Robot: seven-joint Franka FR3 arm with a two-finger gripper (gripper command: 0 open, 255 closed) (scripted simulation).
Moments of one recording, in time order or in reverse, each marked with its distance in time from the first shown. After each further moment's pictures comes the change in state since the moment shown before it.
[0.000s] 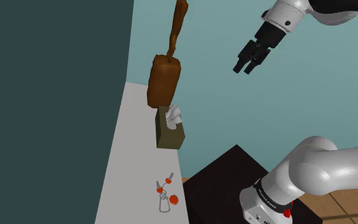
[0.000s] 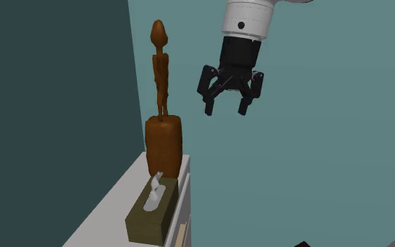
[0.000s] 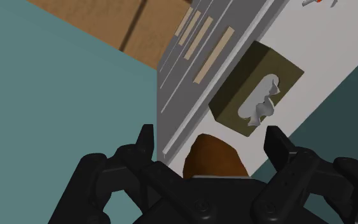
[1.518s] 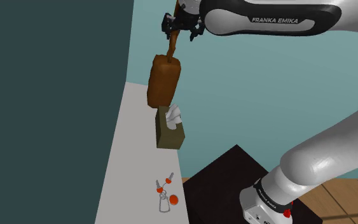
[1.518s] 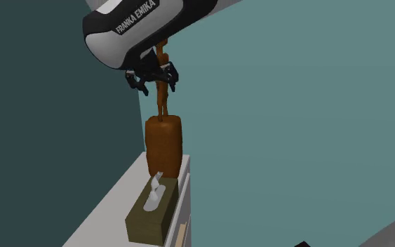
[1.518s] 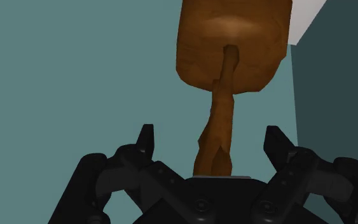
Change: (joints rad) arm -0.321 0.617 0.683 0.442 -0.703 0.363 1.003
